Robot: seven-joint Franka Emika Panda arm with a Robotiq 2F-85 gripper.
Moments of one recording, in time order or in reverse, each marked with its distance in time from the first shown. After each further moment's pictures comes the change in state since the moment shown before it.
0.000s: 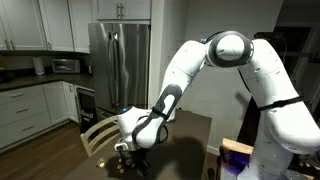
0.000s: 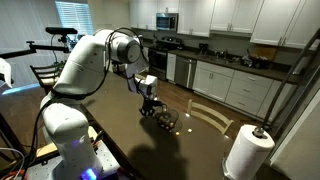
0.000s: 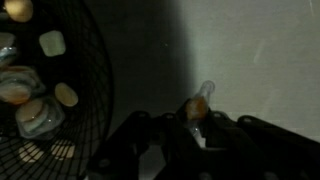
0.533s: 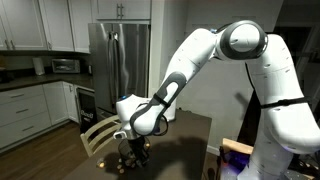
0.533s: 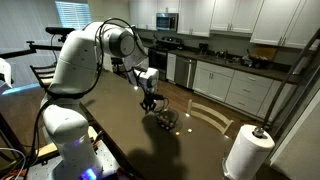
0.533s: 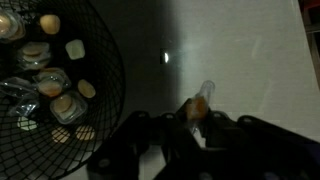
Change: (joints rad) arm -0.003 -0.117 0.000 -0.012 0.062 -0.085 -0.008
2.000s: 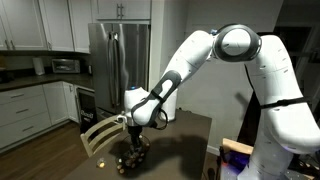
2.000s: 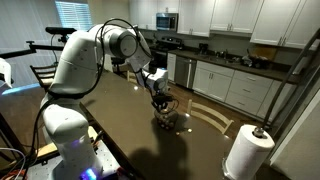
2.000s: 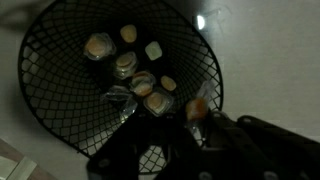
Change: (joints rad) arm 0.003 0.023 -0.129 0.038 0.077 0.211 0.068
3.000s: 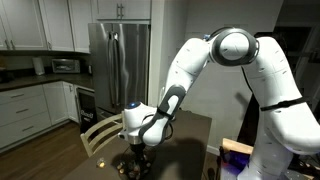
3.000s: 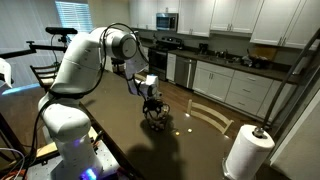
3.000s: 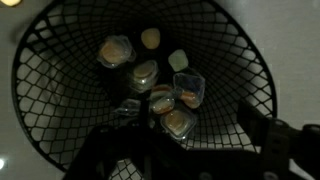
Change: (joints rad) arm 0.083 0.048 -0.008 -0.092 -0.158 0.097 0.242
